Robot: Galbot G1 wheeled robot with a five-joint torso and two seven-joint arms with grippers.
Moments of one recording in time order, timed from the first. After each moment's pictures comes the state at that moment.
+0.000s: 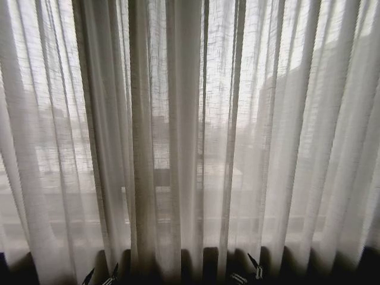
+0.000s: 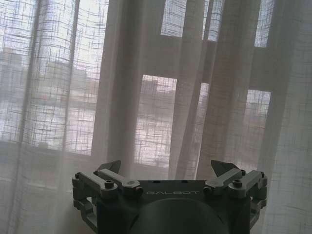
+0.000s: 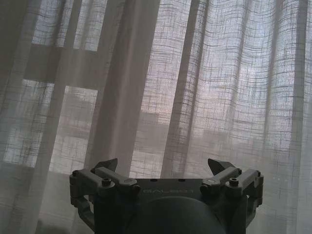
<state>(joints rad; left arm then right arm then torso) 1.49 -1.34 -0.71 -1.83 -0.42 -0.09 0.04 -1.34 1.37 0.61 1.61 0.07 0.38 -0.18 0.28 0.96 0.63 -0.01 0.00</state>
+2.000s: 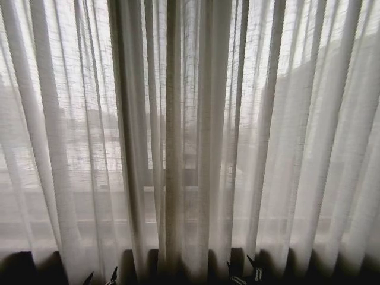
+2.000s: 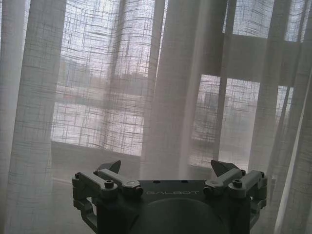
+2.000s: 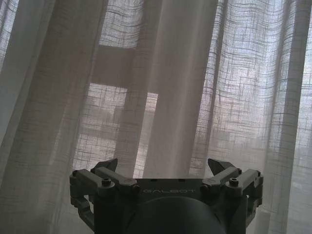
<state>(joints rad) 1.49 -1.35 -0.71 -1.80 -0.41 -0.11 0.05 -1.34 1.37 0.60 1.59 0.05 0.40 -0.18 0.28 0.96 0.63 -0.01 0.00</state>
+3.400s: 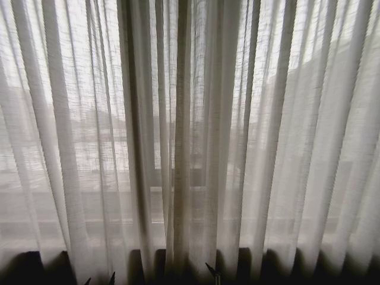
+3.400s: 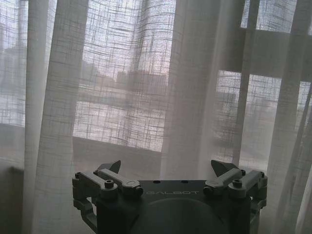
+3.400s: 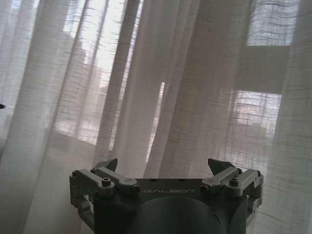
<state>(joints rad) 1.52 -1.36 -0.73 -1.78 -0.41 -0.13 0.05 -1.30 1.37 0.25 1.61 -0.05 0.35 -0.20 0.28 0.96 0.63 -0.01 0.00</state>
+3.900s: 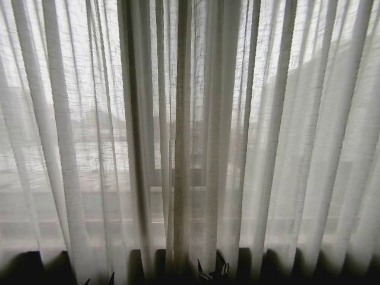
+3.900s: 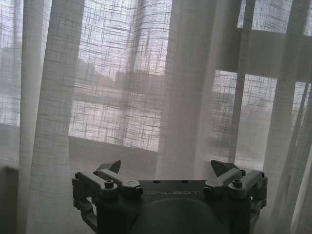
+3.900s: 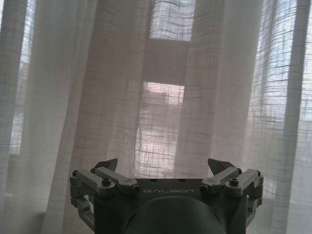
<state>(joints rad) 1.51 -1.37 -0.72 -1.78 -0.41 -0.13 0.05 -1.27 1.37 0.30 1.71 0.02 0.13 0.10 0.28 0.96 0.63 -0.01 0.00</state>
